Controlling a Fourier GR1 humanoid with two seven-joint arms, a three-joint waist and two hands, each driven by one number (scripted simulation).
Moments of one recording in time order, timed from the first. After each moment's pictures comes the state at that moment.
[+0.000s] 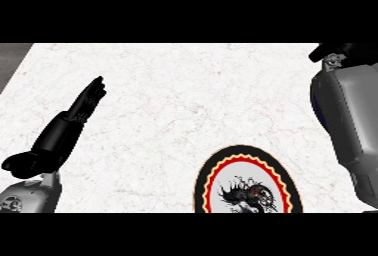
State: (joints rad) left arm -0.16 0.30 -0.07 -1.66 0.02 -0.13 -0.02; right arm -0.90 -0.31 -0.07 -1.07 1.44 -0.11 1.18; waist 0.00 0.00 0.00
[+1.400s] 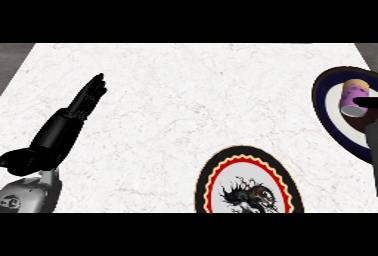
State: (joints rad) left arm -0.18 0.28 -0.04 -1.68 0.01 -0.18 0.02; right arm -0.63 -0.40 -0.54 -0.77 1.18 -0.66 0.79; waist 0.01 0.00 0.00
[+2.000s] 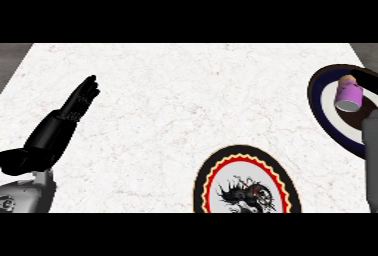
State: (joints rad) left arm -0.16 0.29 0.00 -1.65 0.01 -0.19 -0.01; right arm -0.60 -0.29 -0.56 -1.05 0.85 -0.86 0.50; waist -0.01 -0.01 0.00
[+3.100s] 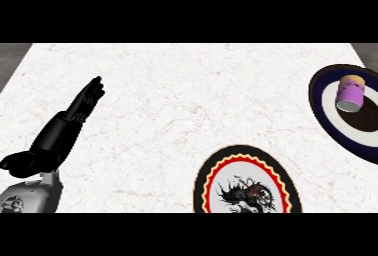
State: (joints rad) left arm -0.16 0.24 0.01 -1.65 -0.04 -0.21 -0.02; right arm 0.16 -0.02 -0.50 -1.99 0.26 -0.72 0.19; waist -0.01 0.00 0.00
